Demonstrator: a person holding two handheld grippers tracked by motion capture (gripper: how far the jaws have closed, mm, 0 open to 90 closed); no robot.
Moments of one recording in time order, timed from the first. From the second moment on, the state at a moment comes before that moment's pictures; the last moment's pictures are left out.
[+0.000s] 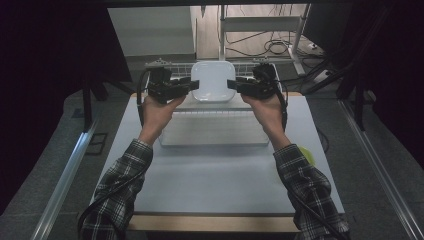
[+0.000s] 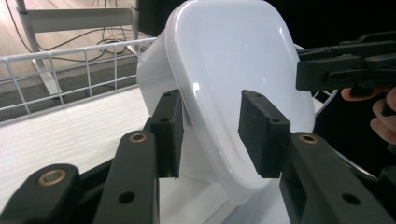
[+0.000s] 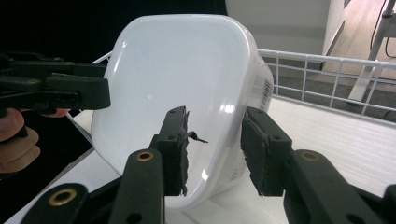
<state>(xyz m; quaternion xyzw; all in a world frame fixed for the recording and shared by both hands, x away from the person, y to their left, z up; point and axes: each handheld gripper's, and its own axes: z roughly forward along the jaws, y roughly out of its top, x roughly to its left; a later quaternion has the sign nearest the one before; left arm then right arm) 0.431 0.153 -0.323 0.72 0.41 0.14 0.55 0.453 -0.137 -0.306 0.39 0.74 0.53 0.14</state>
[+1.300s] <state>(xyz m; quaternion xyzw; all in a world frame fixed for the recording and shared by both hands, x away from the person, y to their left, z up) 0.436 0.158 -0.323 0.72 0.39 0.13 0.56 0.455 -0.151 -0.311 0.37 0.74 0.55 0.13</state>
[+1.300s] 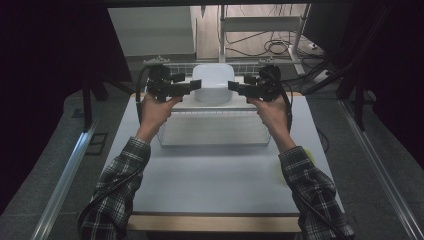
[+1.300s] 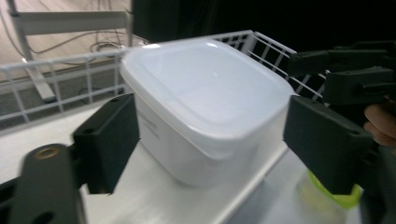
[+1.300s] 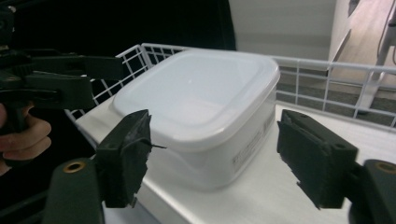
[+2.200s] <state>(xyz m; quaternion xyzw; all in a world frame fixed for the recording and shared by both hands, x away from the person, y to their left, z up) 0.364 0.158 -0.360 0.76 0.33 0.16 0.54 0.394 -0.164 -0.347 0.30 0.78 0.52 0.15</state>
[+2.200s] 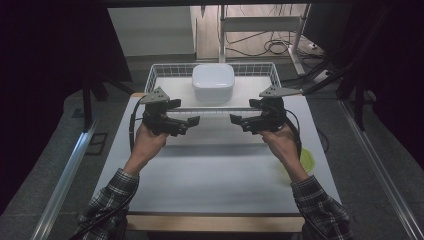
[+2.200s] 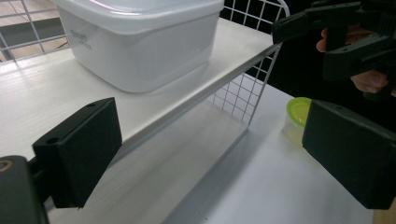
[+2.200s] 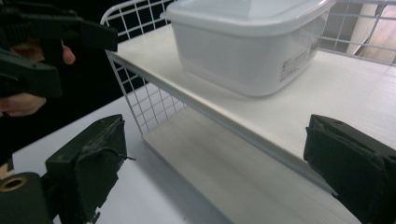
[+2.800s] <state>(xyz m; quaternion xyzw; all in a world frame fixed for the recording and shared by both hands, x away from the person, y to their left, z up) 0.326 0.170 -0.398 0.77 0.31 0.17 0.53 0.362 -0.182 -0.382 0.29 0.80 0.50 0.16</state>
